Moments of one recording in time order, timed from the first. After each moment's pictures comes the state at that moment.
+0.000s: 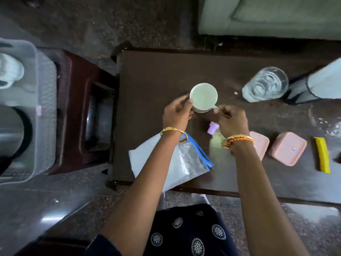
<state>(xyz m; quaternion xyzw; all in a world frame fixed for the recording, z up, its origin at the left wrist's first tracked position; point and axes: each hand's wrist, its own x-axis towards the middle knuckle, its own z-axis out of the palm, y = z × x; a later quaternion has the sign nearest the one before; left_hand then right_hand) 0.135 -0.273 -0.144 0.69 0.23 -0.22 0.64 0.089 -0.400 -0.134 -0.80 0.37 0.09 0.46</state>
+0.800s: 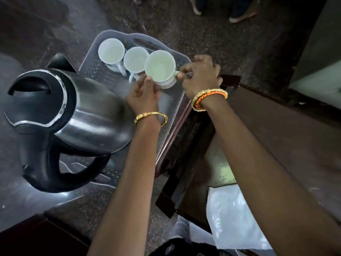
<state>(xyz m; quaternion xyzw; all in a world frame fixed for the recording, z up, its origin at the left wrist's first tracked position) 0.266 0.065 -0.084 0.45 0.46 0.18 0.74 0.314 -0.028 -0.075 -0.93 0.00 0.14 0.34</state>
